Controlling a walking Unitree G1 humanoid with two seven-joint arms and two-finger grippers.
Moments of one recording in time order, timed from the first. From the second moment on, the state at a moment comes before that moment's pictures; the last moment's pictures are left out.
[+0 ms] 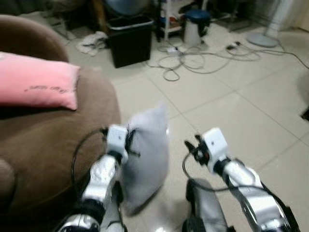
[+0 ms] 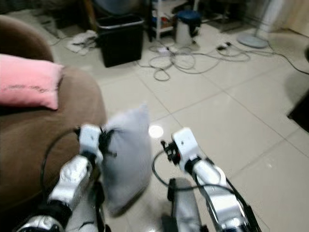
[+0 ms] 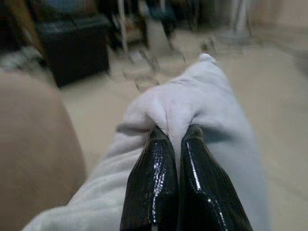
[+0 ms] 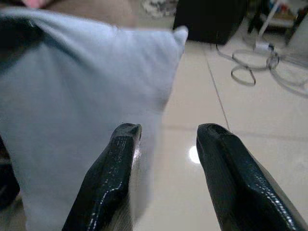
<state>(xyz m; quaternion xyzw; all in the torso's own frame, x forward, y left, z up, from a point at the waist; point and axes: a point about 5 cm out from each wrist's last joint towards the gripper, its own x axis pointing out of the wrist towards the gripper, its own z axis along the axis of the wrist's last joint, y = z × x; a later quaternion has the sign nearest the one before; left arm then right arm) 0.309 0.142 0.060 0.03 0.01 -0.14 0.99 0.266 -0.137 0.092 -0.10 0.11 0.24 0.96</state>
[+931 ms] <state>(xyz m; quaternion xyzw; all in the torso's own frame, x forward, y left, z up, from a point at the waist) 0.287 0.152 0.131 0.09 -0.07 -0.08 0.99 0.285 -0.138 0.121 -0.02 0.02 0.12 0.99</state>
